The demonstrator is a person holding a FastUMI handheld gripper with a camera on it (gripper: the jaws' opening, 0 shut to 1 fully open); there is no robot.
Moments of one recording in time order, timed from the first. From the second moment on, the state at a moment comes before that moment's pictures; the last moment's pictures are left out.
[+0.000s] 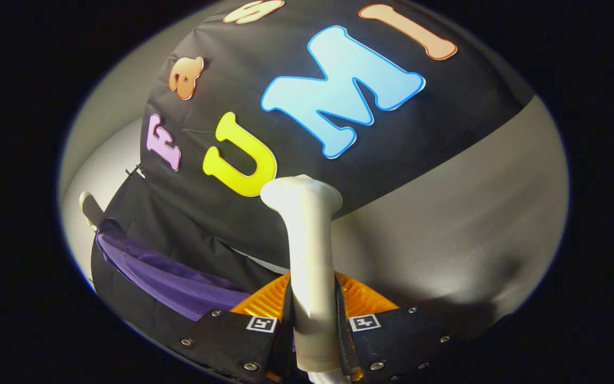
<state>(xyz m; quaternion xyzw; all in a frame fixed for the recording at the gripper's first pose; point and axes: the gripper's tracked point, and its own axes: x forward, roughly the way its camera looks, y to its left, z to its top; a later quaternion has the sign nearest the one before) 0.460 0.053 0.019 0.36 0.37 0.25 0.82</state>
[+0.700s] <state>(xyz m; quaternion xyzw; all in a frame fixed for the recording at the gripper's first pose) 0.322 0.062 0.130 0.34 0.21 0.30 0.87</state>
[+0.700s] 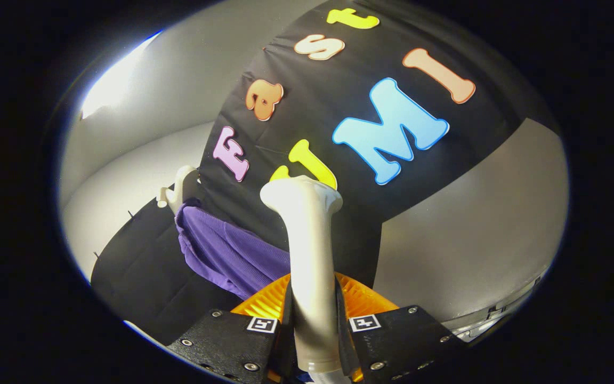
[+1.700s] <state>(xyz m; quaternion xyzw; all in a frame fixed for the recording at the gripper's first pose) 0.256 0.209 0.242 0.14 -0.02 0.26 0.95</state>
